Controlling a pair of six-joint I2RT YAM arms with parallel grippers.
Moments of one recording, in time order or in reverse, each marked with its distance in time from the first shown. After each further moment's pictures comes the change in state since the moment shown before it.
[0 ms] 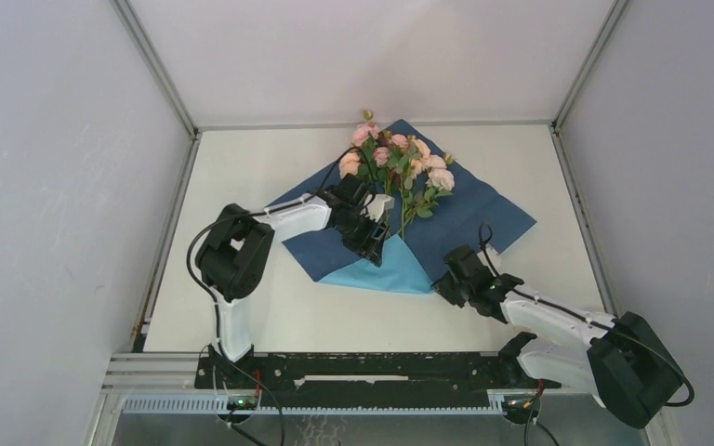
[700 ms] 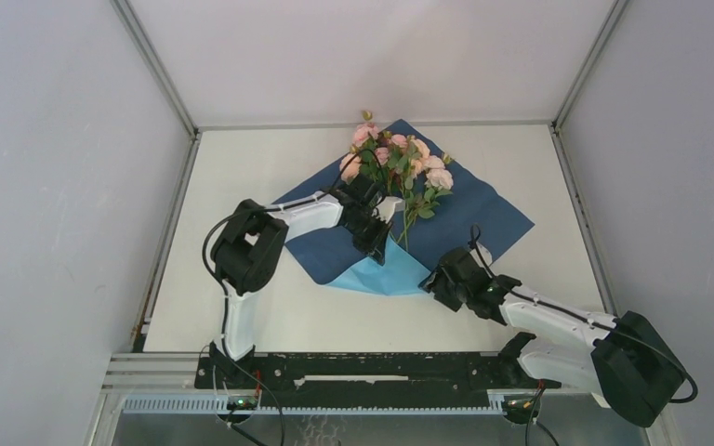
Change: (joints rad) left arm -0.036 0.100 0.107 -0.023 0.058 0.002; right arm 0.049 -0.027 0.010 -0.007 -0.026 -0.102
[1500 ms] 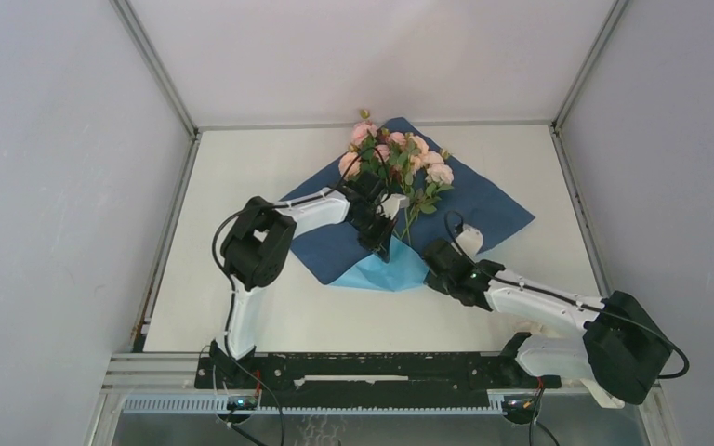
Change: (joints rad) left arm -0.002 0.061 0.076 -0.033 -0.003 -0.026; right arm 0.079 0.113 0.142 -0.095 0.215 -0.081
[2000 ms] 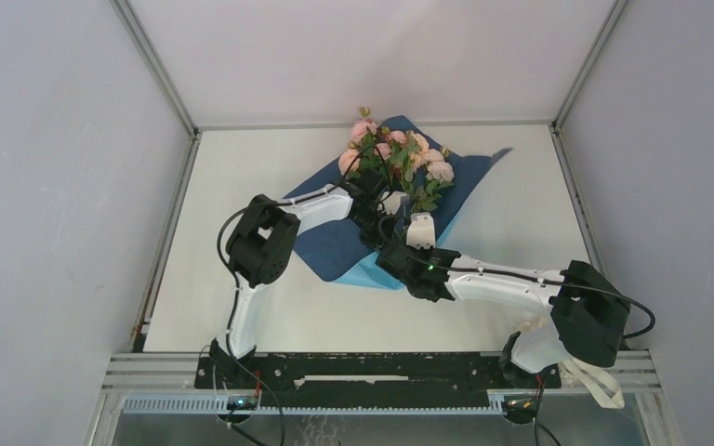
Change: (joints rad) left arm 0.006 0.060 0.089 -0.053 -0.006 -0.058; right arm 0.232 0.253 0.339 -0.261 0.331 -0.309
